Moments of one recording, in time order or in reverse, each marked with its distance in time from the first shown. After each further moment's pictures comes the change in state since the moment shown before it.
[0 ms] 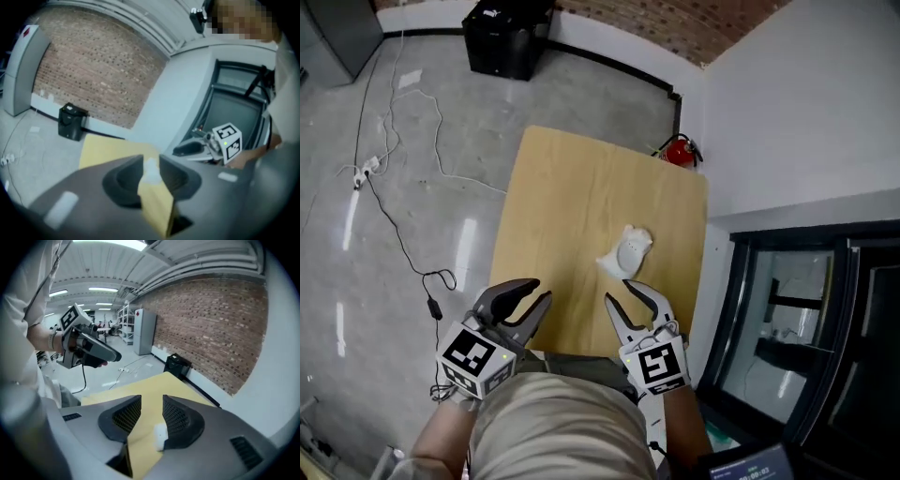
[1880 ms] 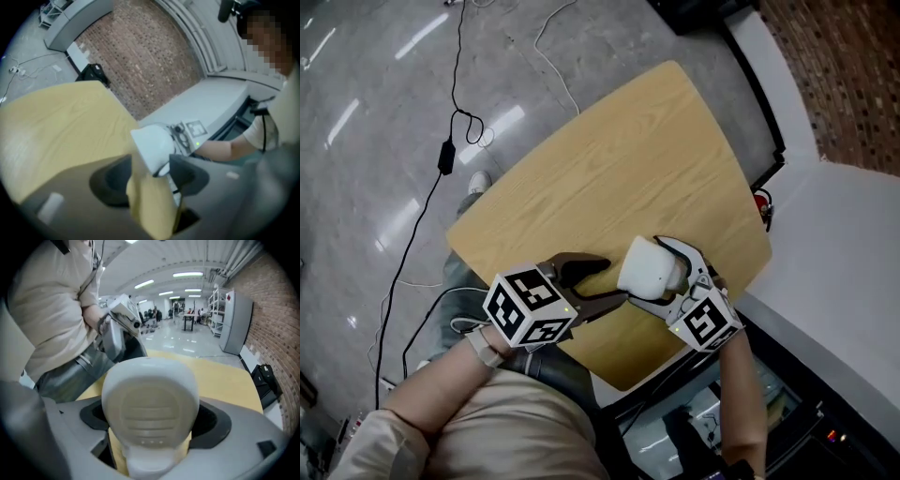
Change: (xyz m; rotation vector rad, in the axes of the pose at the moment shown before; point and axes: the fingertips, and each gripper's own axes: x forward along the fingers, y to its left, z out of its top) left arm 0.135 -0.014 -0.128 -0.540 -0.110 0.001; right arm 0.110 0.002 -0.126 -0.658 0.101 0.973
